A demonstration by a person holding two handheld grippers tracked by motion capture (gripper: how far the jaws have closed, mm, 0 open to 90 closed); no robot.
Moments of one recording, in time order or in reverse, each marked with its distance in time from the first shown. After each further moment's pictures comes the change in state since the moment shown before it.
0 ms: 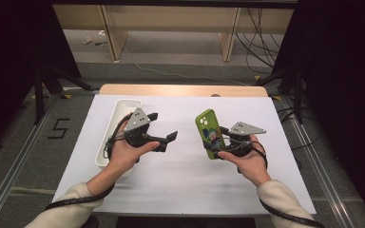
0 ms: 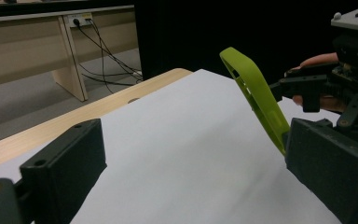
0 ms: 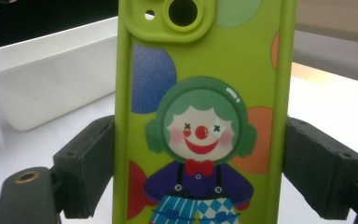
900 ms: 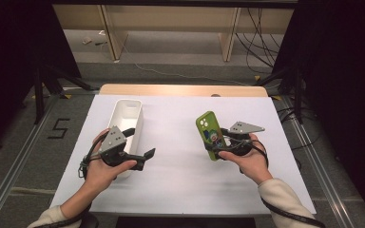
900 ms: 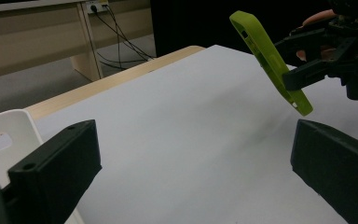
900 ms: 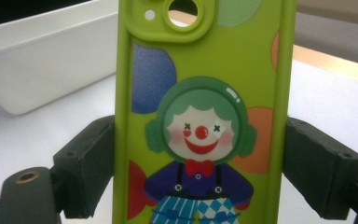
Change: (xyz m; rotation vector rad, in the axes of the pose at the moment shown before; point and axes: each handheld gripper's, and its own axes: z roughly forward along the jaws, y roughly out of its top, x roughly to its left) left arm 0.007 -0.038 -0.060 0.043 0.064 0.025; right arm -0.006 -0.002 0.002 0.063 0.001 0.001
